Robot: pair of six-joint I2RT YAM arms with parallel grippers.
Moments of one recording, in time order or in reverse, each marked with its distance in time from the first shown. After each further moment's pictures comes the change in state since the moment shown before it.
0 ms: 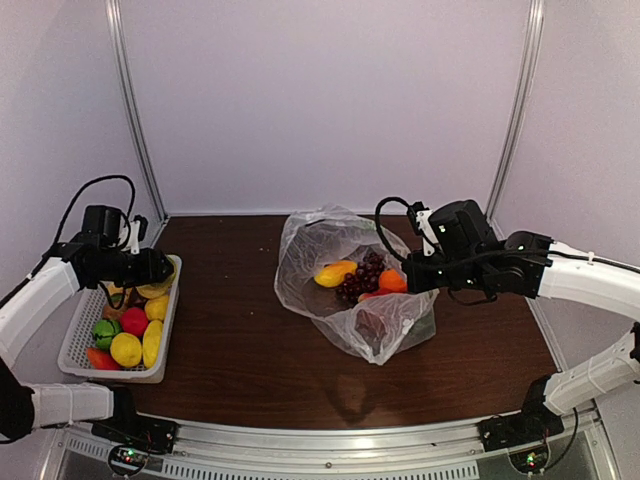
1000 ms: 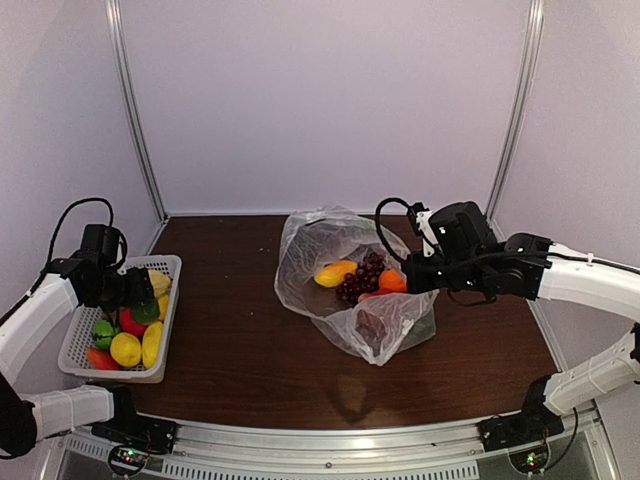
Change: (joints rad) left arm 0.045 -0.087 -0.116 -0.095 -0.311 -0.182; right arm 0.000 -0.003 -0.014 0.020 0.000 0.000
